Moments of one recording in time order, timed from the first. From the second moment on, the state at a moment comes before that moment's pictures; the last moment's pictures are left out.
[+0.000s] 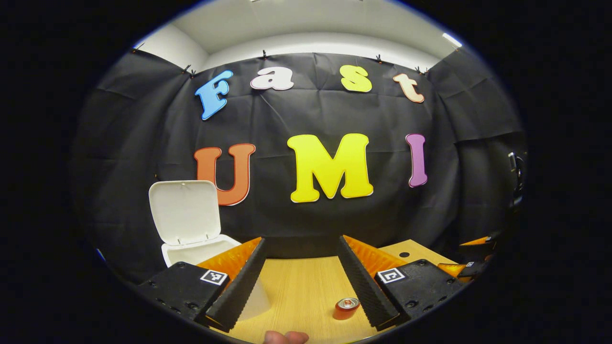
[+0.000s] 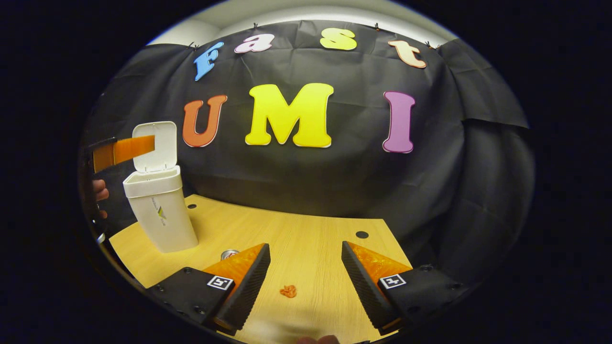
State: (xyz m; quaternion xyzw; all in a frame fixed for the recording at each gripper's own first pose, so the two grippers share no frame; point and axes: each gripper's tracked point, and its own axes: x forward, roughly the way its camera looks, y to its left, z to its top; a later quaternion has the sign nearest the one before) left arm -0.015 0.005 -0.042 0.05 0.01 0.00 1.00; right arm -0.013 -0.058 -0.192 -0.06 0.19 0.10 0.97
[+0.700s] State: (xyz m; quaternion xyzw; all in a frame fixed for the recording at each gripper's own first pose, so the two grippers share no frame) left arm -0.043 0.016 -0.075 0.04 0.08 0.02 1.00; right arm -0.026 -0.047 -0.338 -0.09 0.36 0.16 0.92
